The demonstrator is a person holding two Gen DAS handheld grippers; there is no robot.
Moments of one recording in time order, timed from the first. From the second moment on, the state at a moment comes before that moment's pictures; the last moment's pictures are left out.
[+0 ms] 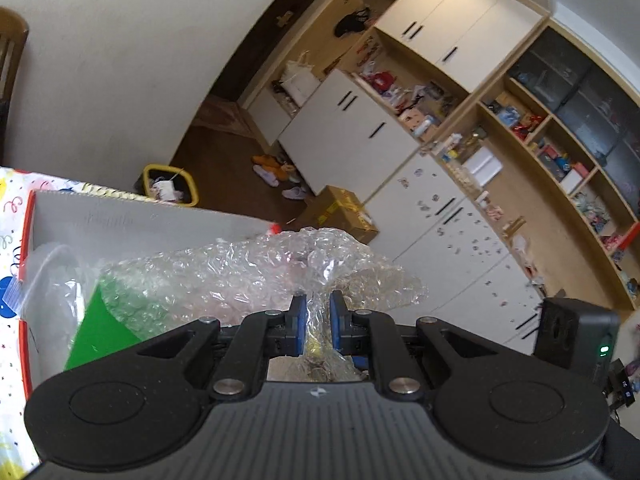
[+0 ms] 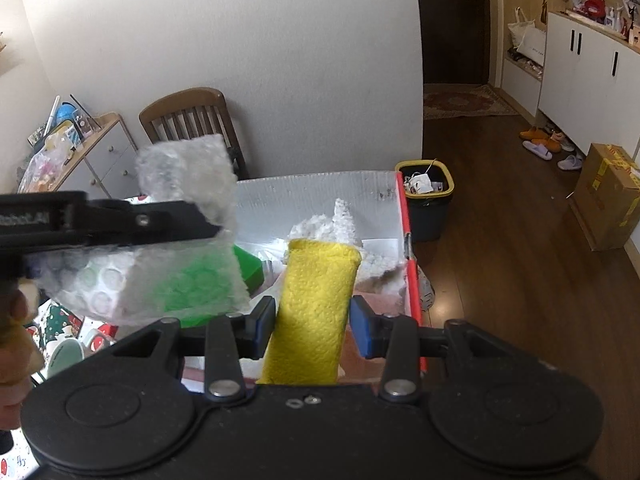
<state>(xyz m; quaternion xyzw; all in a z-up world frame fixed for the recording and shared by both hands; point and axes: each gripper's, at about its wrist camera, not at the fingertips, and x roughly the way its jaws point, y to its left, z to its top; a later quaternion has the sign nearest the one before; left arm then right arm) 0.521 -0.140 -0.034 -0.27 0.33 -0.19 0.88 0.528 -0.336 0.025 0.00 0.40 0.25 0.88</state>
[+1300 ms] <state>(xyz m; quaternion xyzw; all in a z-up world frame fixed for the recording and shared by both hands) 0.522 -0.117 -0.070 -0.18 0.41 -0.07 0.89 0.565 -0.305 -0.021 -0.02 0.44 0.27 0.86</state>
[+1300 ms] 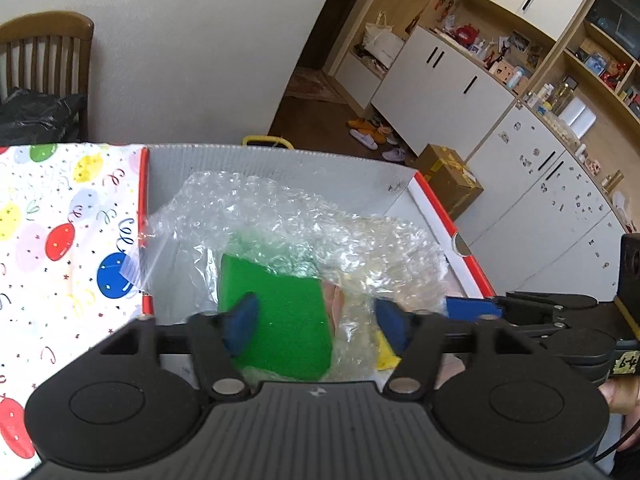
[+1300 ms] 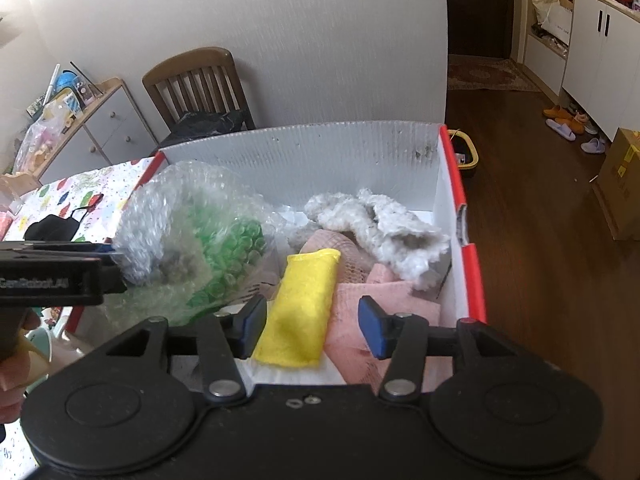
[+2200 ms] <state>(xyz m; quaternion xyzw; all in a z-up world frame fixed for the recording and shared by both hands) 0.474 -0.124 -0.029 -0.14 0.40 -0.04 0.90 0.518 -0.334 0.026 0.00 0.38 0.30 0.87</state>
